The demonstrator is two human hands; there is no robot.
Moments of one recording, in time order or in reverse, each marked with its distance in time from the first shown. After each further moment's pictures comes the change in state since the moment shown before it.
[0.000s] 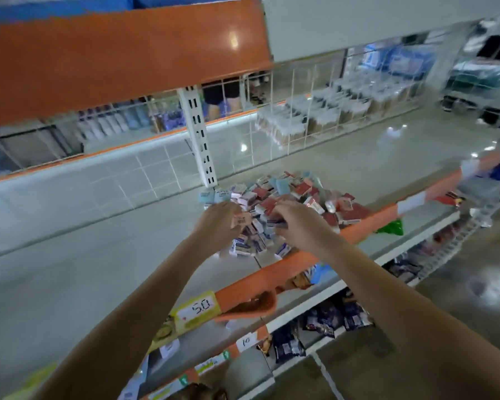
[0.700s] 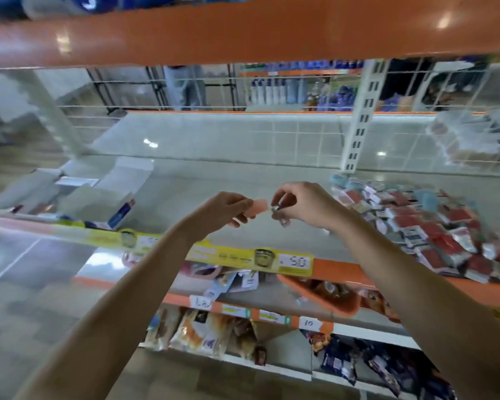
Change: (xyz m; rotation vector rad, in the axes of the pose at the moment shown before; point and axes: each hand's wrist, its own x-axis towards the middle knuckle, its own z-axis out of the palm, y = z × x) left_hand -0.193 -0.071 -0.069 -0.882 0.193 -0.635; right_hand 0.021 -0.178 -0.001 0.505 -0.440 -0.447
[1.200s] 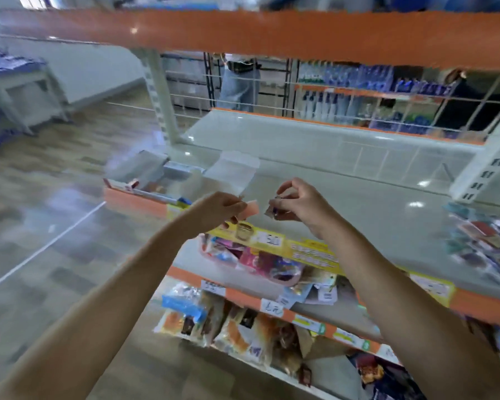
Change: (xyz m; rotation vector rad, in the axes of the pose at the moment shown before) left_hand -0.102 -0.122 -0.212 0.159 0.187 -0.030; right_hand 0.092 -0.173 0.179 0.685 0.007 0.075
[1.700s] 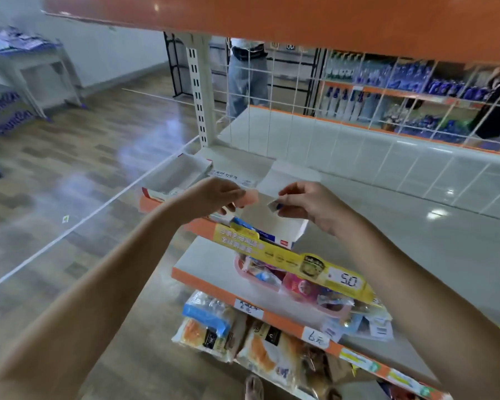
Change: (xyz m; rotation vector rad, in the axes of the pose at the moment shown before) left_hand 0.051 -0.083 -0.131 0.042 0.025 -0.010; right_hand 0.113 -0.017 0.105 0.046 -0.114 0.150
